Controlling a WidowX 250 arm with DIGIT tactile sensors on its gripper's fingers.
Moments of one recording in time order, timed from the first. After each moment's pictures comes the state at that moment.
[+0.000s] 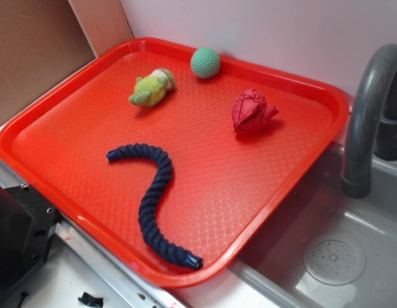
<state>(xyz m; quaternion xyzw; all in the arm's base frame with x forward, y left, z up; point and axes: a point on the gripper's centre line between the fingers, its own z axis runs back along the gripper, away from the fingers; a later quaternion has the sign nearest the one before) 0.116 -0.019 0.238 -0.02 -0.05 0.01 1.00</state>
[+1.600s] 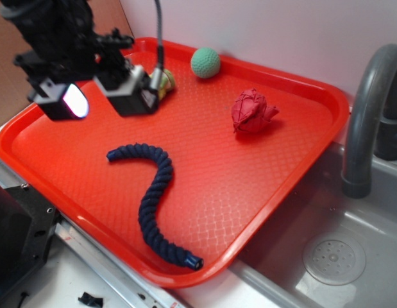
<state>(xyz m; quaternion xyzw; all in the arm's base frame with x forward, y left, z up) 0.161 -0.101 0.125 -0.06 -0.05 0.25 0.96</state>
